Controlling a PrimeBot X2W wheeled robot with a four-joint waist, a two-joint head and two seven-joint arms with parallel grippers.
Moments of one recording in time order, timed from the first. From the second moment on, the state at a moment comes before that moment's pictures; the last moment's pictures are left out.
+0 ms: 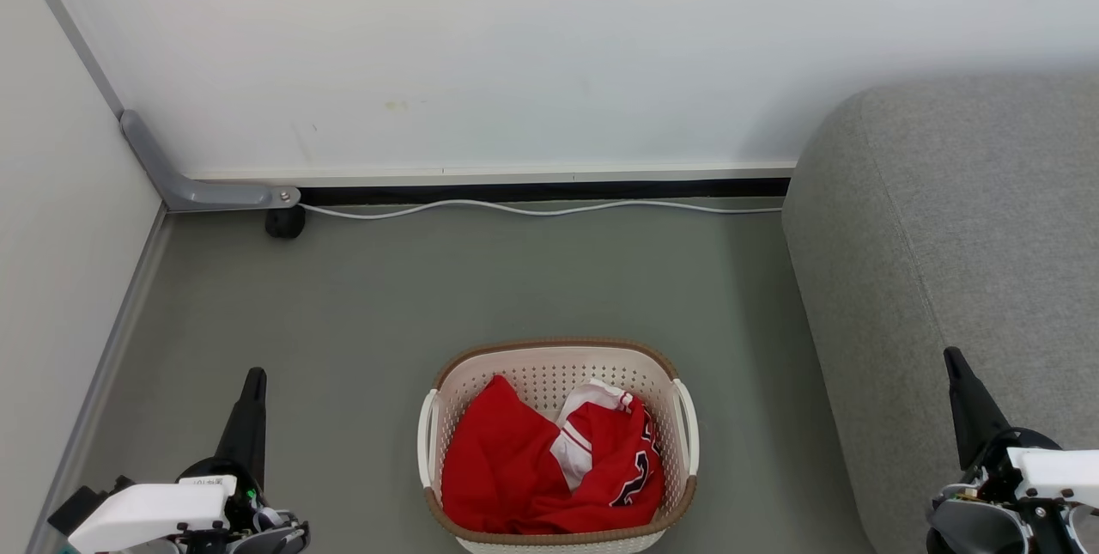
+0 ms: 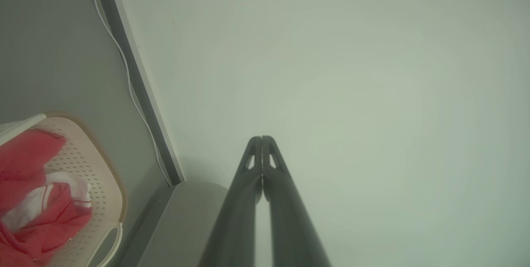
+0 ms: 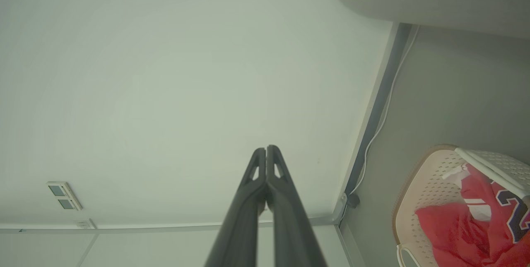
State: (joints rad) left arm -0.05 0.04 0.08 0.27 -1.61 -0.13 0.11; right arm -0.09 -0.04 -0.13 0.28 1.60 0.13 0.11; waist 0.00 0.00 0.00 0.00
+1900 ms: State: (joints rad) left arm -0.05 0.04 0.08 0.27 -1.61 -0.13 0.11; right arm -0.09 -0.04 -0.13 0.28 1.60 0.13 0.11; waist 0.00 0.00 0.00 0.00
